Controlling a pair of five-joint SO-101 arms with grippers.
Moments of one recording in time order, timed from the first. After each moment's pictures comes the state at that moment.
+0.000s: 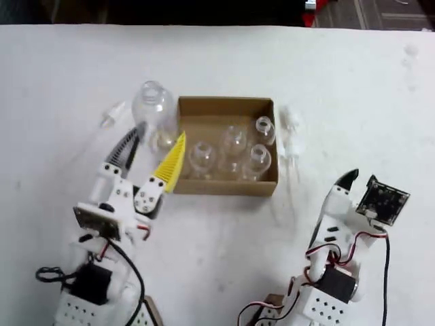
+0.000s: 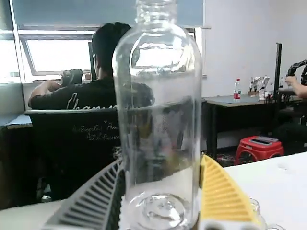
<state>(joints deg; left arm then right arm) 13.1 -103.4 89.9 12.9 -0.6 22.9 -103.0 96.4 31.9 6.8</state>
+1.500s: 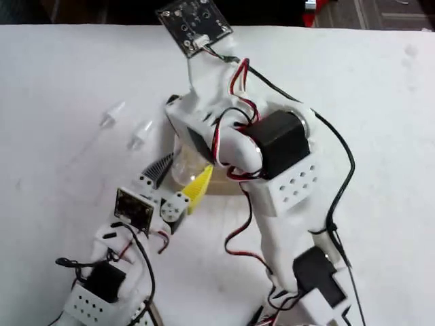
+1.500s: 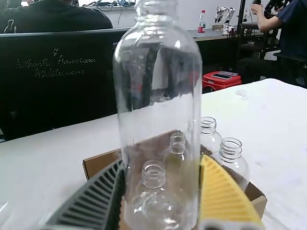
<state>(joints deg) 21.3 -103.7 97.1 22.1 0.0 -37.0 -3.3 -46.2 97.3 4.7</state>
